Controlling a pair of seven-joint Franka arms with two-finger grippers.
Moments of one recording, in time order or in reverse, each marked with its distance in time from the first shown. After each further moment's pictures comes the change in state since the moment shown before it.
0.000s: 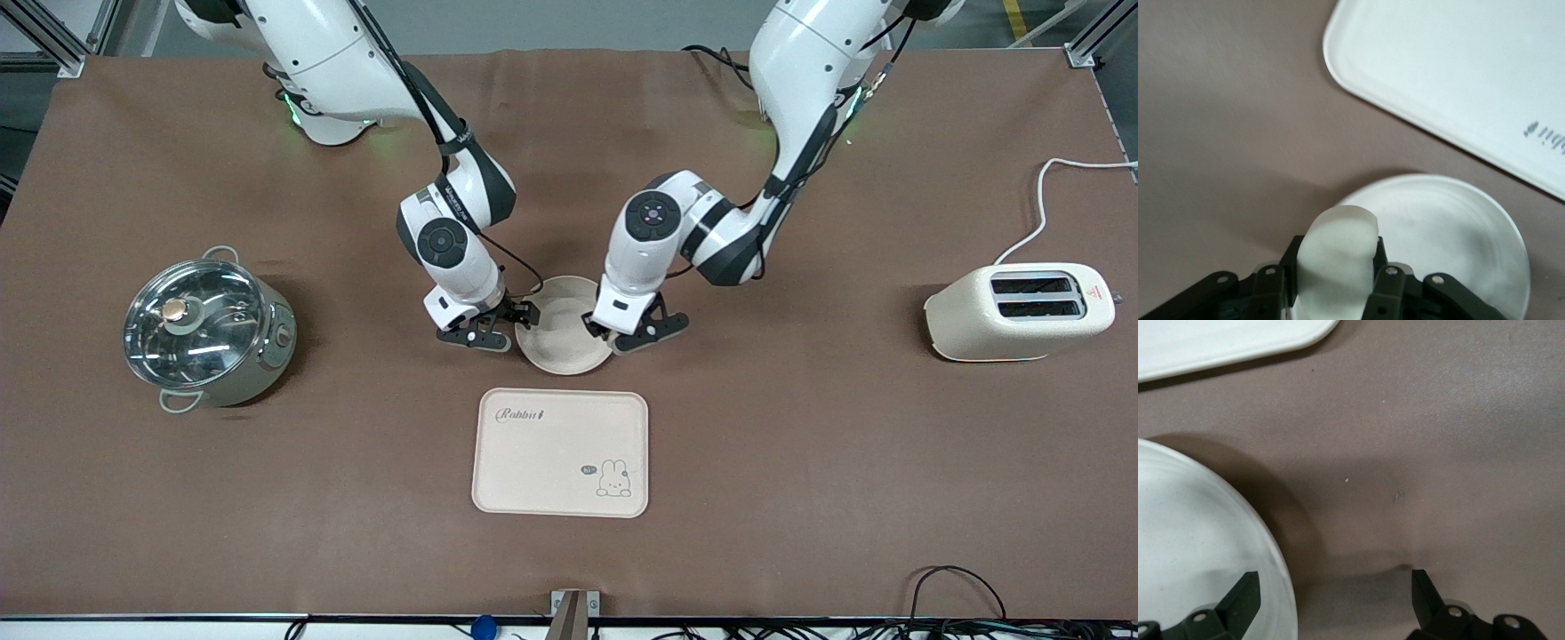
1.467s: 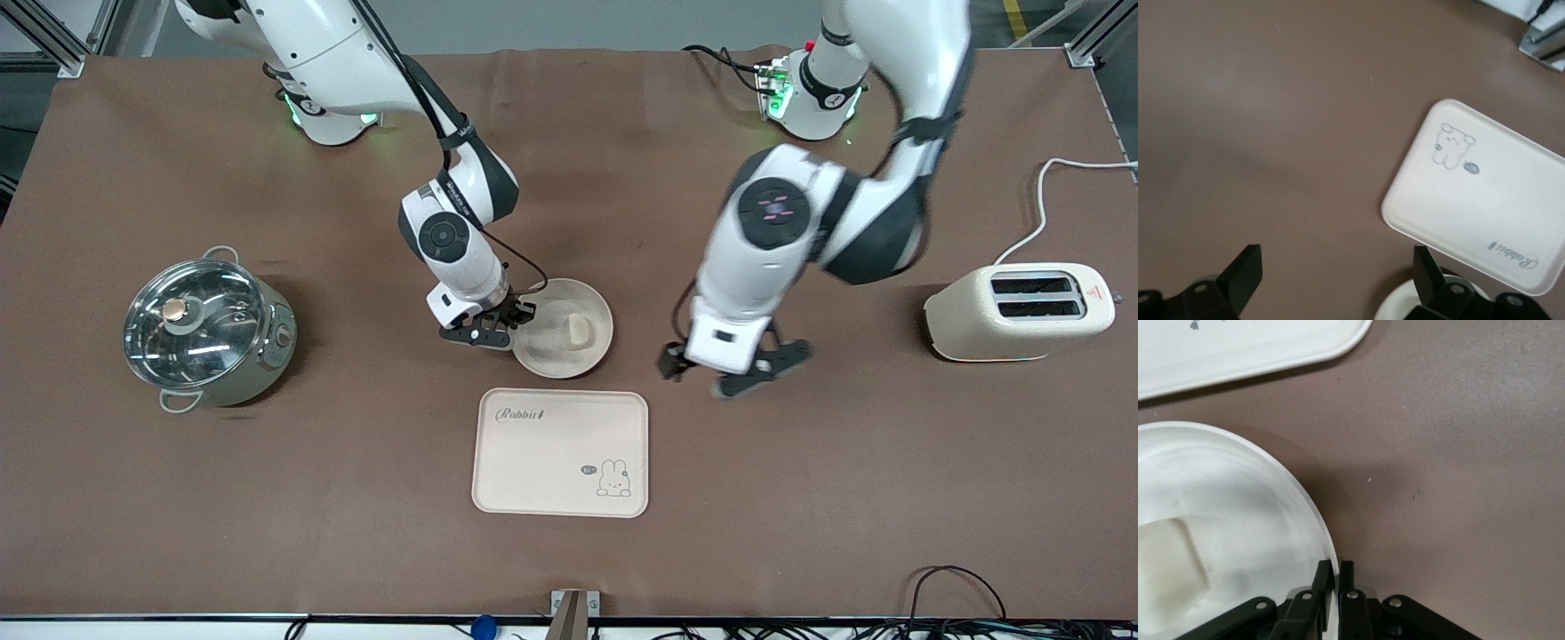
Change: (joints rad) left arm 0.227 -0.185 0.028 0.286 0.004 -0.480 0.303; right arm 0.004 -0.015 0.007 0.012 0.001 0.000 0.019
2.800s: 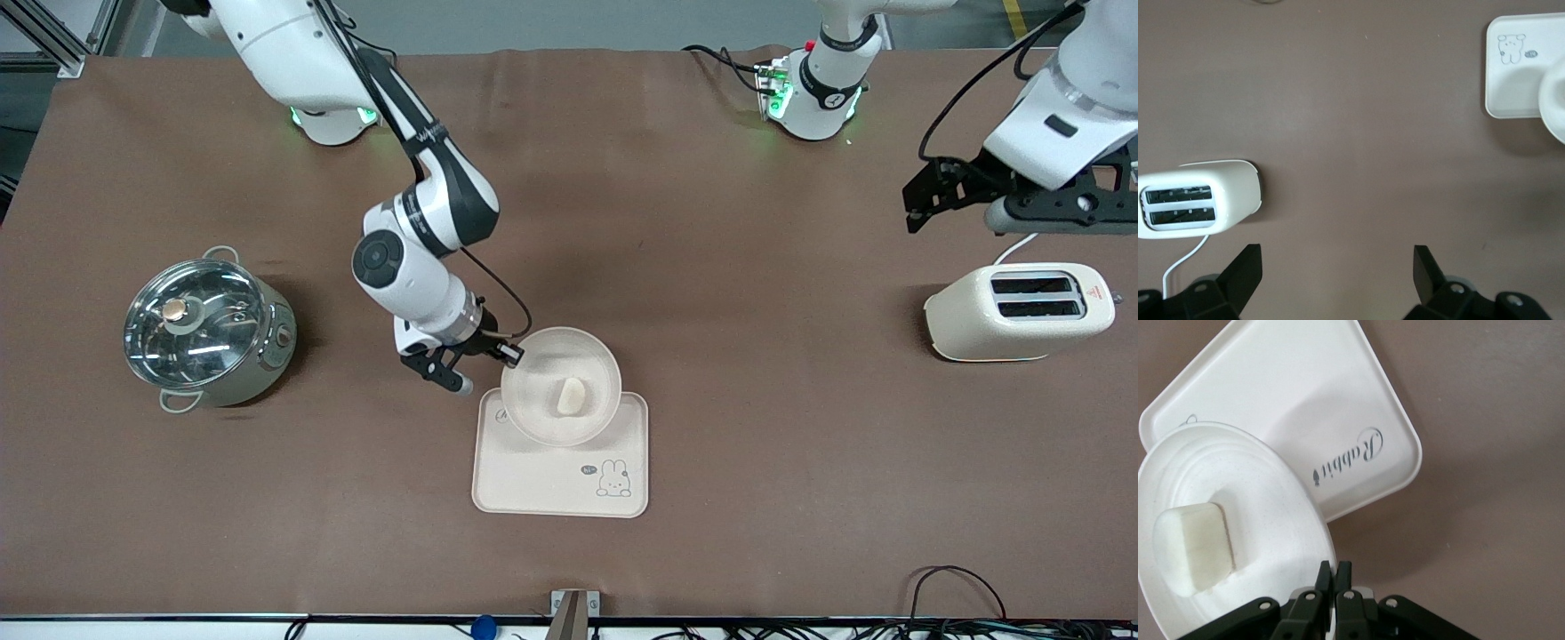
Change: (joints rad) left arm 0.258 -0.498 0.051 -0.132 -0.128 -0.425 0.830; right arm -0.087 0.042 -0.020 0.262 0.205 -0.071 0.102
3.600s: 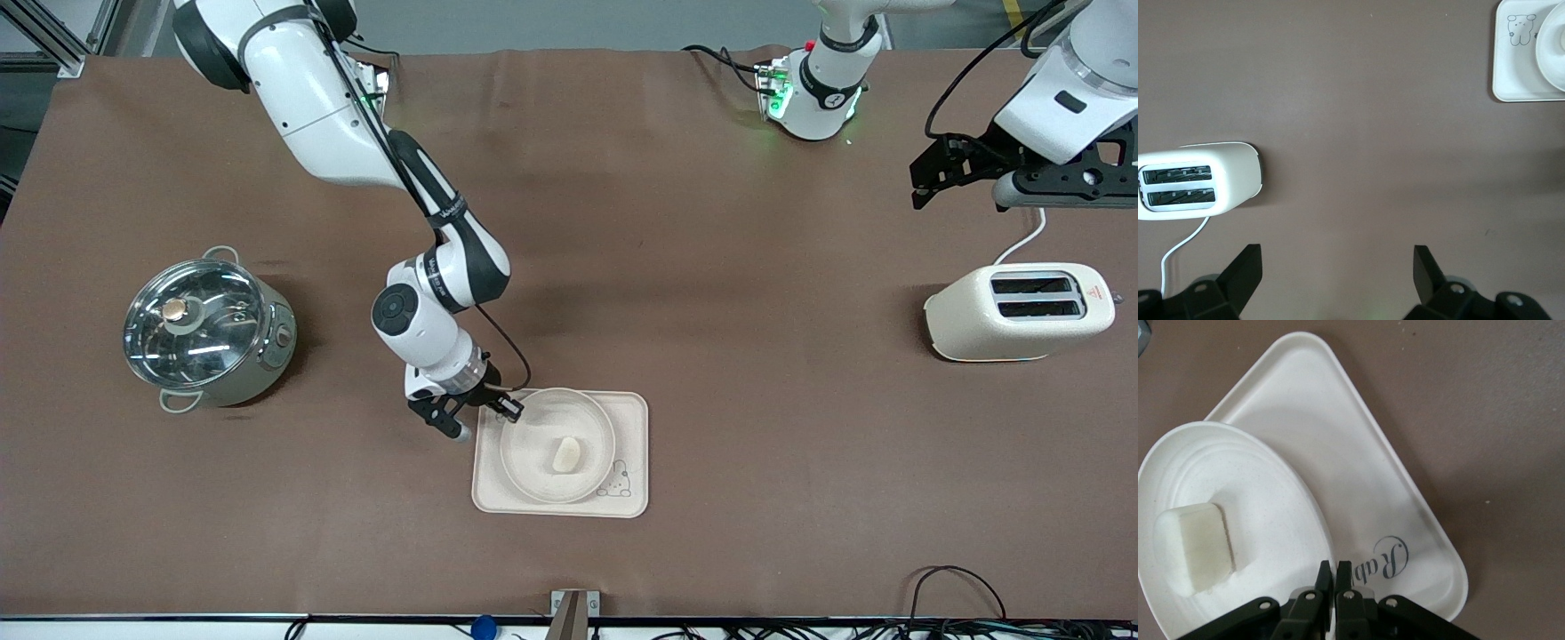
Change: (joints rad) left arm 0.033 -0.052 -0.011 -0.077 -0.011 0.000 0.010; right arm -0.031 0.206 -0.003 0.137 0.001 0.187 0.005
